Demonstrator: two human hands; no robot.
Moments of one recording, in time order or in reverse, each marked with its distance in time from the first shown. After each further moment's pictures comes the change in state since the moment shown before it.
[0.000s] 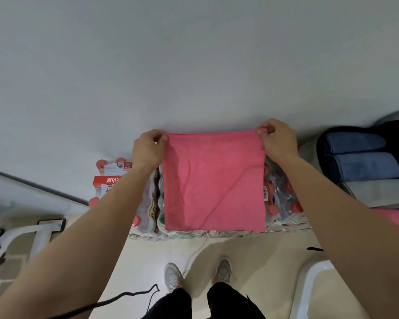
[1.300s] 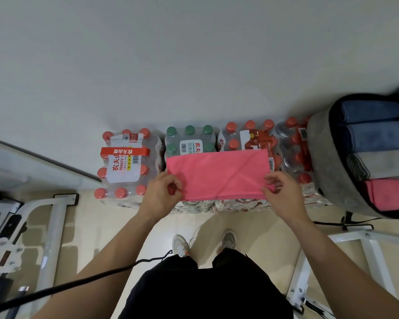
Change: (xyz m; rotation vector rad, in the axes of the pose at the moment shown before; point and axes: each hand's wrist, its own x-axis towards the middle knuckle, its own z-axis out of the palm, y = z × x) left_hand -0.165 -0.072 0.013 0.117 -0.276 0.158; right_hand -0.182 0.083 0.027 0.133 -0.176 0.153
